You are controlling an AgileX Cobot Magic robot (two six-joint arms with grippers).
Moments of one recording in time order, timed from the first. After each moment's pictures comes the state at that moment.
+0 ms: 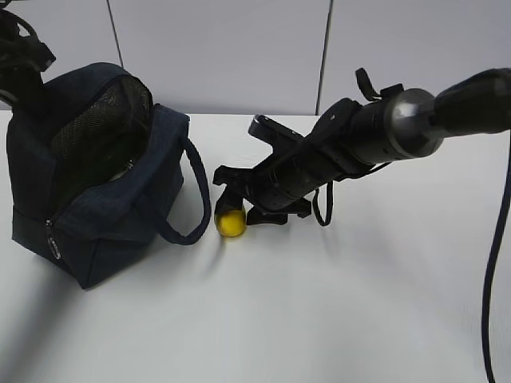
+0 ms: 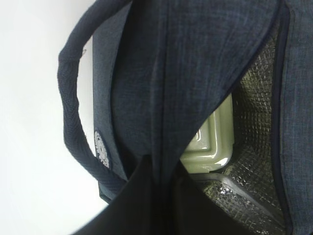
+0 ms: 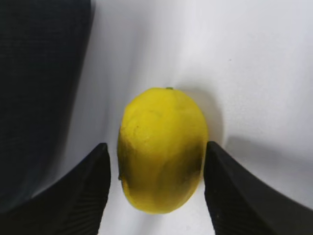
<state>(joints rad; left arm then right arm) -0.09 1.83 -1.66 -0.26 1.23 0.31 0.44 2.22 -1.48 0.96 0.47 -0.32</state>
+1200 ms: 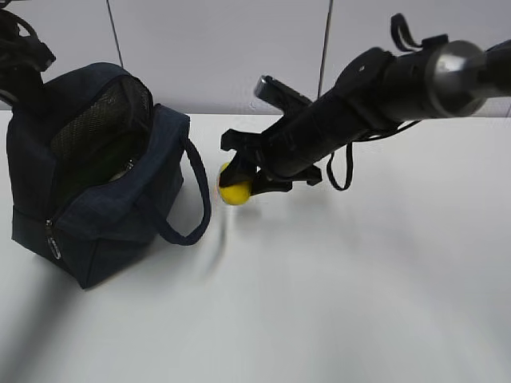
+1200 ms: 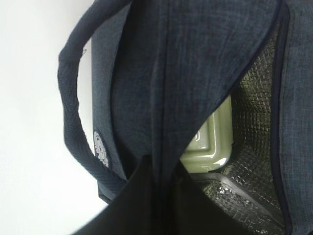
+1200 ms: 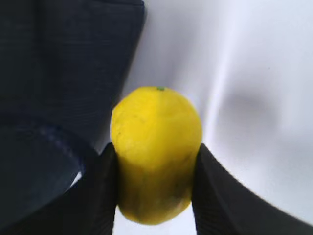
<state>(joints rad) -0.09 1.83 -1.66 -0.26 1.23 0.31 0.40 2.13 -1.50 0.91 0.61 -0.33</state>
